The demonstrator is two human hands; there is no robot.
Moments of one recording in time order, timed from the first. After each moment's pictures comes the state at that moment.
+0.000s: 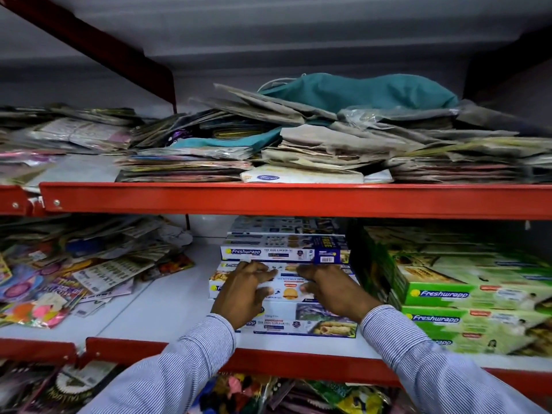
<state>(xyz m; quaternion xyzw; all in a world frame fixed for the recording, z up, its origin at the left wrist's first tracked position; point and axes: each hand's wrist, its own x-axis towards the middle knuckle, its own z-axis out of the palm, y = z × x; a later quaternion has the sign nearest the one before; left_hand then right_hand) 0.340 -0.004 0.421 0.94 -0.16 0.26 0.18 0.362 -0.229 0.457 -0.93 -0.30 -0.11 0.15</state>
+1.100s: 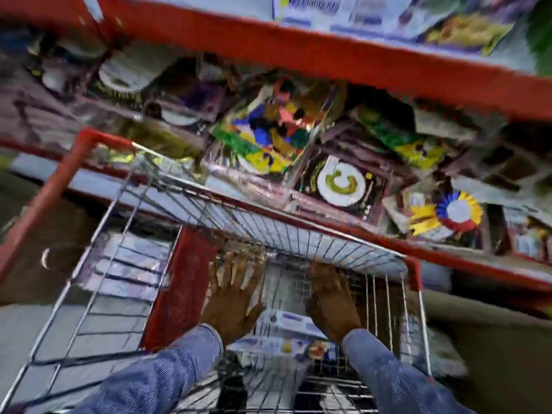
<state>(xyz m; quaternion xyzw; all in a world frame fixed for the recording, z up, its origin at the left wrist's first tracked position) -0.019 0.008 0.024 0.99 -0.03 -0.08 0.10 0.067 -0.233 0.000 -0.94 -0.26 0.19 0.10</state>
